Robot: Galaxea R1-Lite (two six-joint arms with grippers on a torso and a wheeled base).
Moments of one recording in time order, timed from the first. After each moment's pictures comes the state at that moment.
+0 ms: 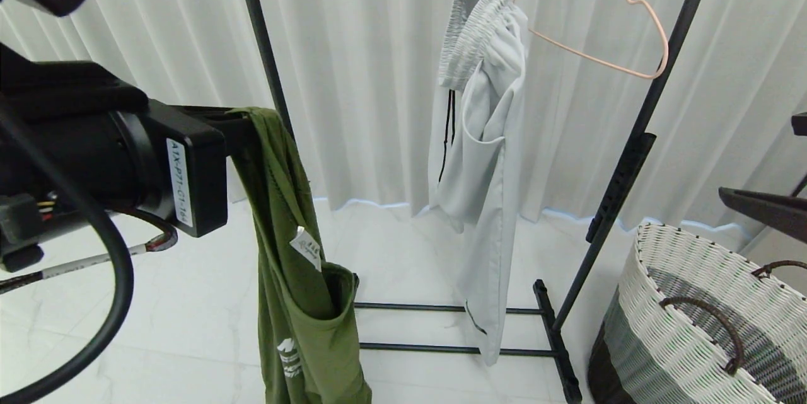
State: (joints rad) left arm -0.87 1.23 -1.13 0.10 0.47 0.18; right arm 0.74 1.04 -1.10 0.29 -0.28 -0.31
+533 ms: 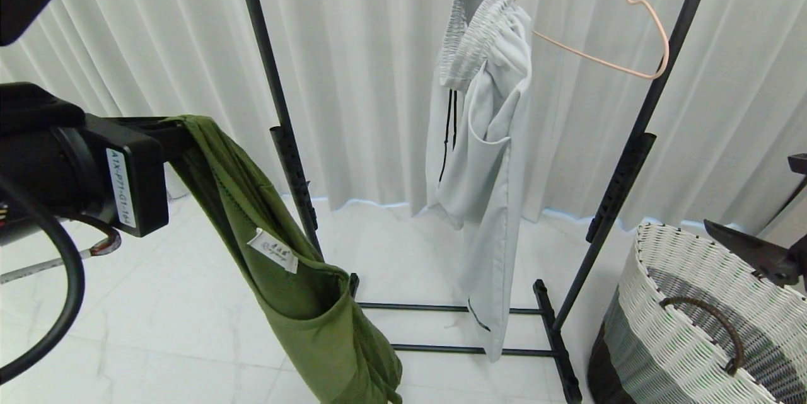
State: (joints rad) left arm -0.75 1.15 -1.06 0.10 0.49 0.19; right arm 0.54 1.00 -0.74 -0.10 -0.29 -0.48
